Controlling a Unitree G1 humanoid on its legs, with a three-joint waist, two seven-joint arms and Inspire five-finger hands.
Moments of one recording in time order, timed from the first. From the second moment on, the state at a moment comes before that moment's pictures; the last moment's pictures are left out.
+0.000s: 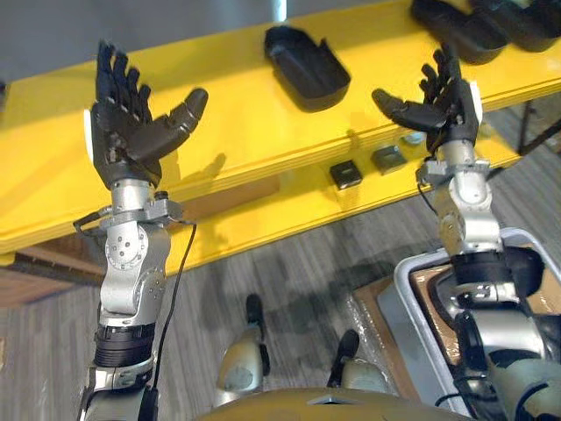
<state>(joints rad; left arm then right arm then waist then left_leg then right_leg) -0.27 0.33 0.14 -0.31 -0.50 -0.14 0.26 -0.74 -0.51 -0.02 0.49 0.44 -0.16 0.01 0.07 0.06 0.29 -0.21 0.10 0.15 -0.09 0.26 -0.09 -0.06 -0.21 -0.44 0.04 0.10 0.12</state>
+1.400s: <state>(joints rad) -0.52 0.38 0.04 -0.08 -0.50 -0.20 0.25 -1.08 -0.59 0.09 0.78 0.52 -0.15 0.34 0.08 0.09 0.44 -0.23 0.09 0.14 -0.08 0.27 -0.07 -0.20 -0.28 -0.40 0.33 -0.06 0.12</state>
